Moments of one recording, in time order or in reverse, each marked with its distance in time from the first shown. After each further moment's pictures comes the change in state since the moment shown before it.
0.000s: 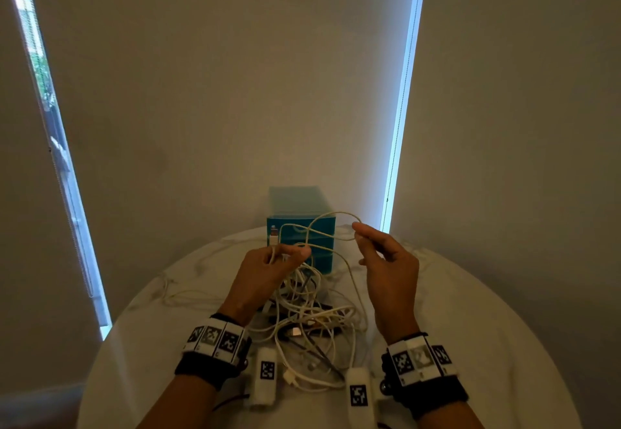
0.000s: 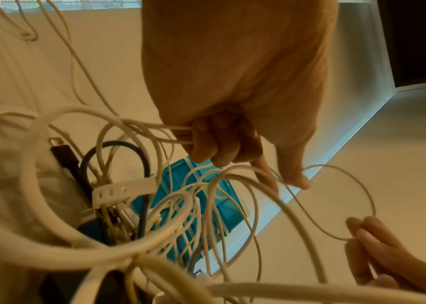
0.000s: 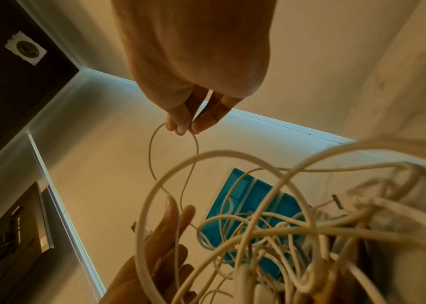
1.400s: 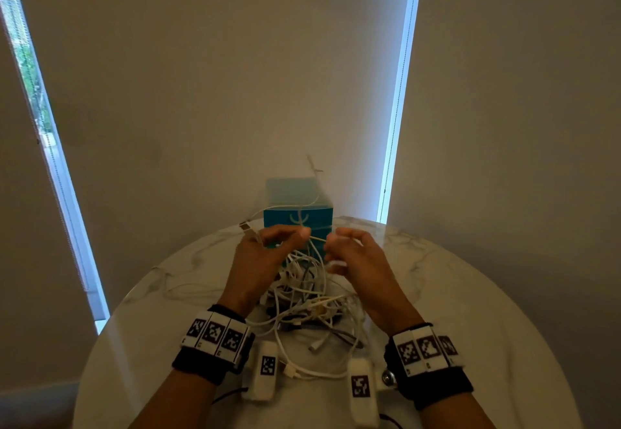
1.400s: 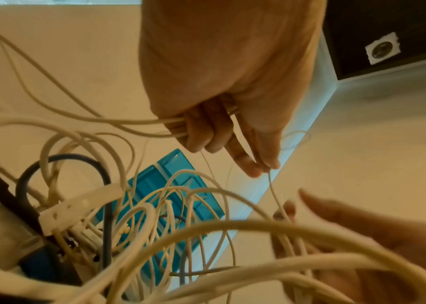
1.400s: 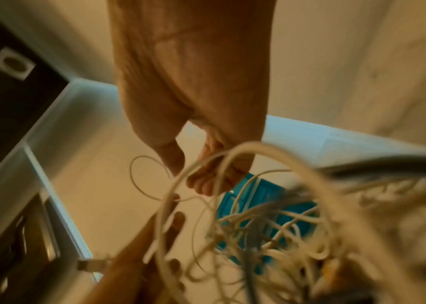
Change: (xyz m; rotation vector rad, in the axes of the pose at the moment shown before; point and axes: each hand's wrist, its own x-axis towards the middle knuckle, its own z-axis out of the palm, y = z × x) left_hand -0.005 0.021 0.005 -0.028 0.031 0.169; right_hand -0.006 -0.008 0.011 0.019 -0.360 0.418
